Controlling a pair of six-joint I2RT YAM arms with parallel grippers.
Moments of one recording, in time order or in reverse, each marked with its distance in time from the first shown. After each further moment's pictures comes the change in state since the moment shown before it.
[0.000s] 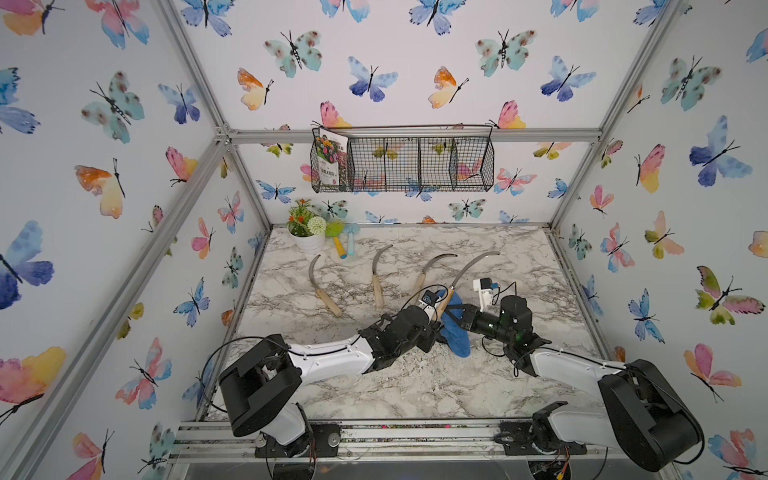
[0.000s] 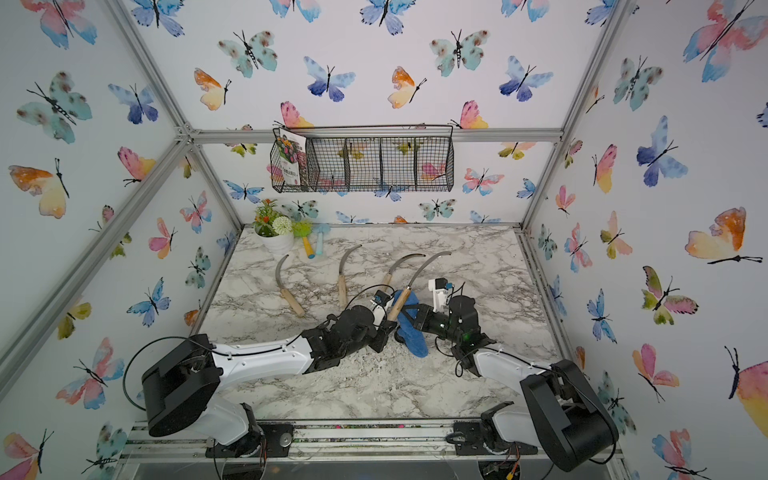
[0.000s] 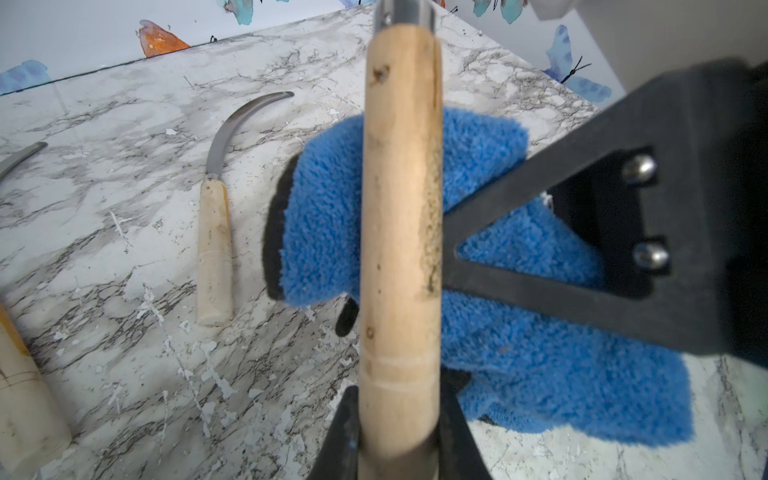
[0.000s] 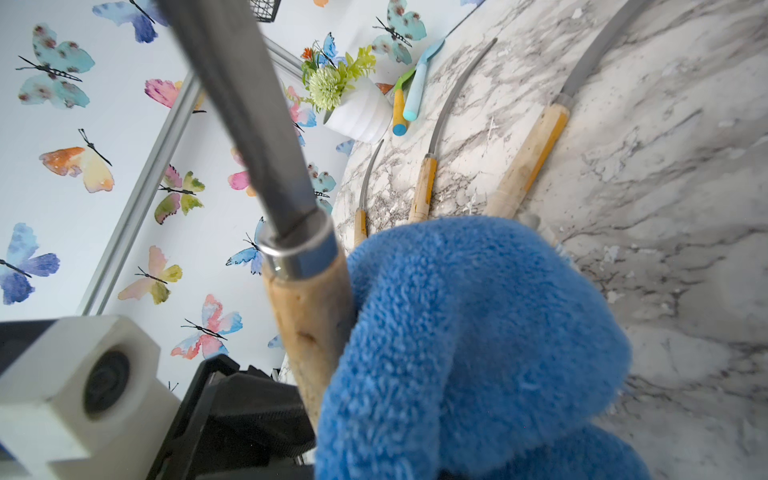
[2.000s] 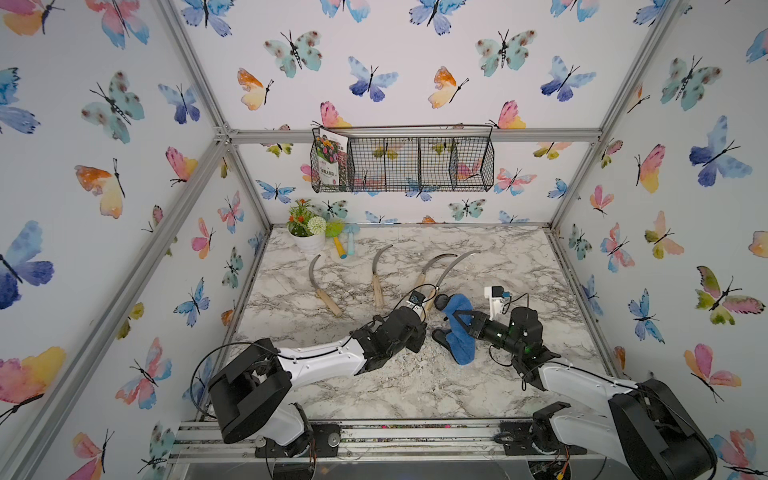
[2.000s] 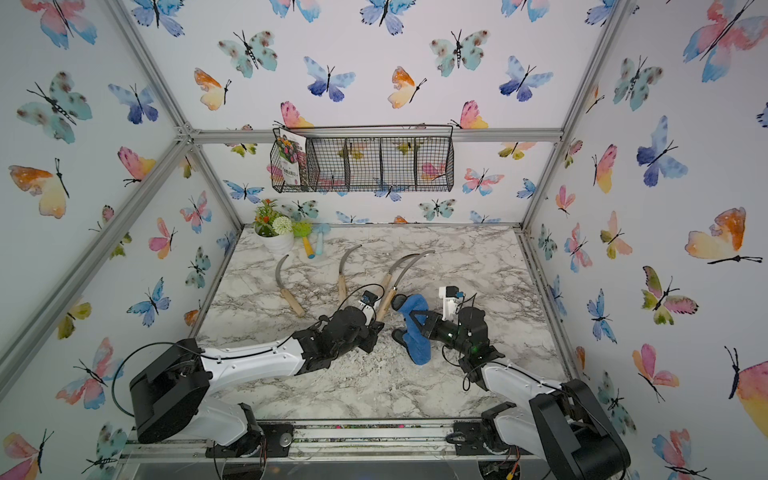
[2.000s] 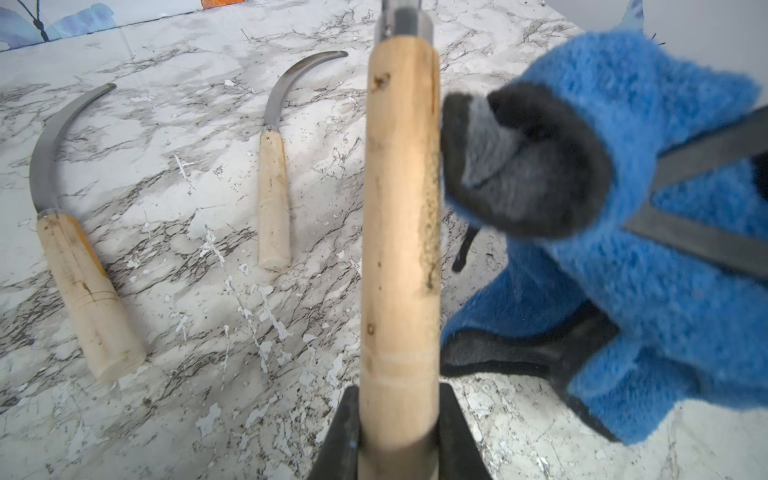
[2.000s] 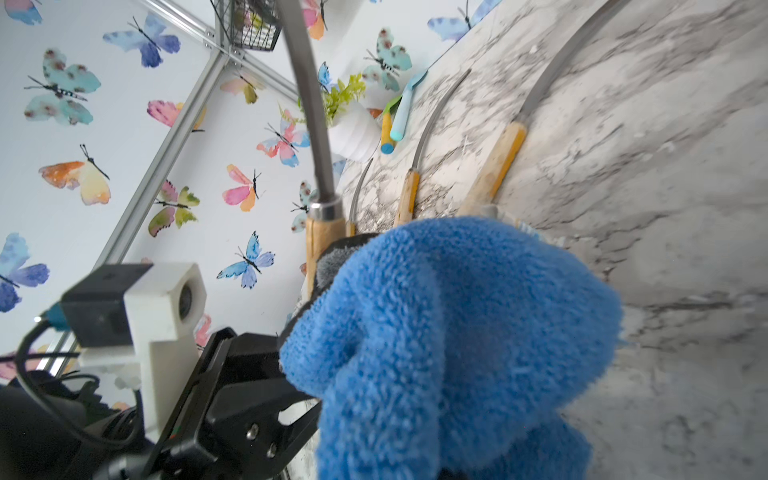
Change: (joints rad) left arm 0.034 -0.079 -0.075 -0.065 -0.050 -0.059; right arm -0.101 -0.101 -0.105 0.045 0.008 -0.016
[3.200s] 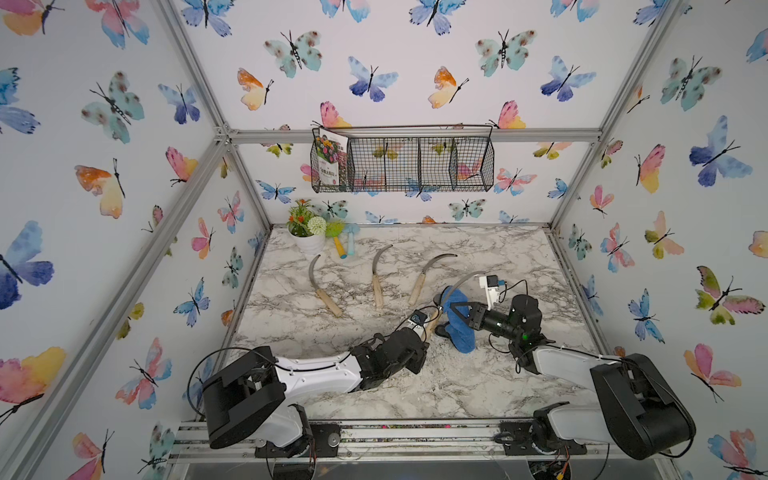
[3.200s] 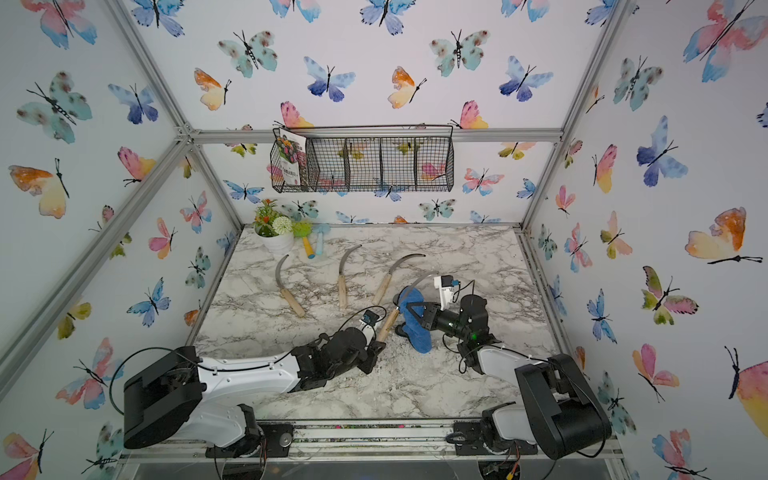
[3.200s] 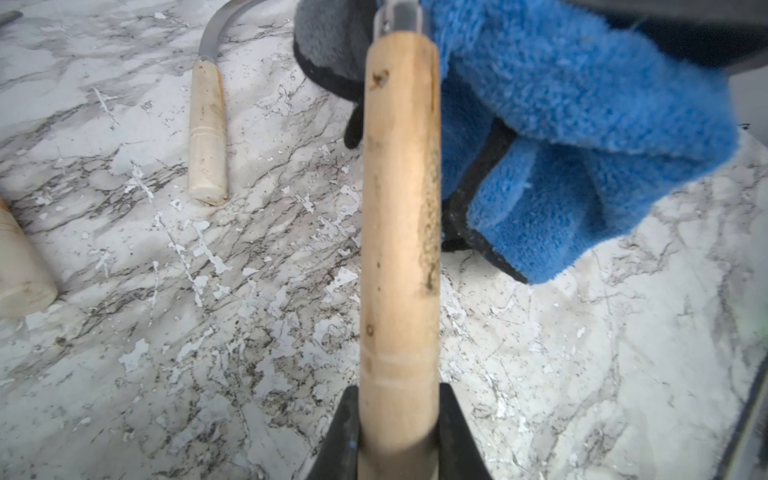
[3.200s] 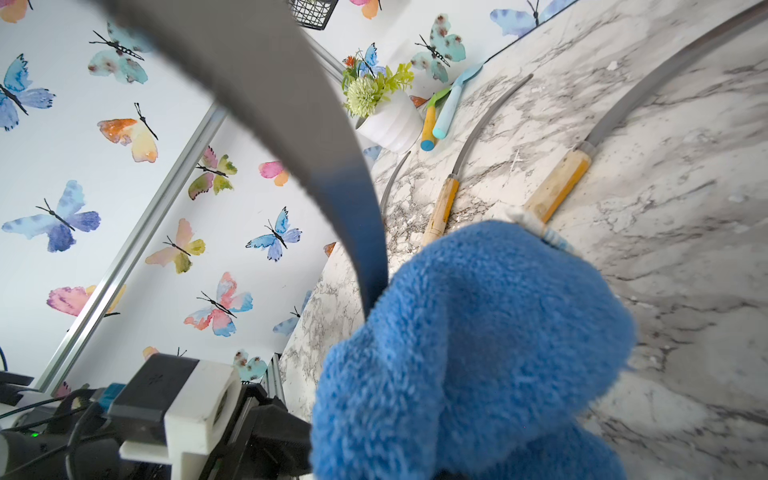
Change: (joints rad) left arm -0.119 -0.051 -0.114 0.044 0.024 -0.069; right arm -0.062 0.146 0.099 0.109 -0.187 -0.085
